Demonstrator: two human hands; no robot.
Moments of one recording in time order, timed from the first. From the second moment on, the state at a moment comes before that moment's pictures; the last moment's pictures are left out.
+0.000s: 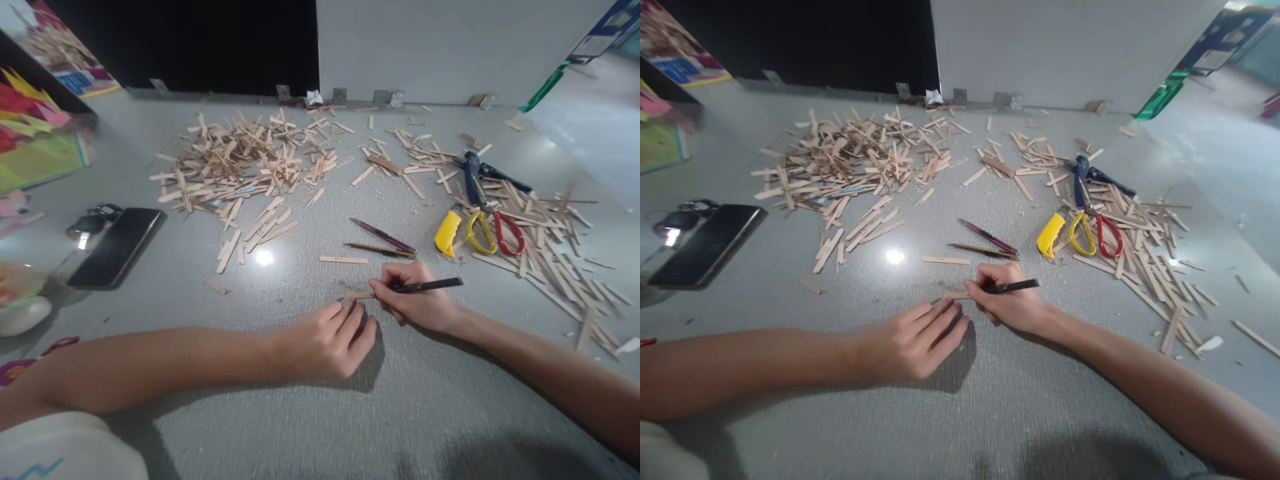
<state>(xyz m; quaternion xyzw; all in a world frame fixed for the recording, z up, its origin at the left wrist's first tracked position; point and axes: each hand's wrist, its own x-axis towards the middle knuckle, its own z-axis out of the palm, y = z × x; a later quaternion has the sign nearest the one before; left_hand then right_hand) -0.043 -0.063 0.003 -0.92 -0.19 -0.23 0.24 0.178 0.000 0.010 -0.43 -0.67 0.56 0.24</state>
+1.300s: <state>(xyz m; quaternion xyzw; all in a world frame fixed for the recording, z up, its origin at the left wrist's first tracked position) -0.044 -0.062 -0.004 -0.94 -0.21 -0.22 0.16 0.177 0.002 0.012 -0.48 -0.61 0.53 0.34</state>
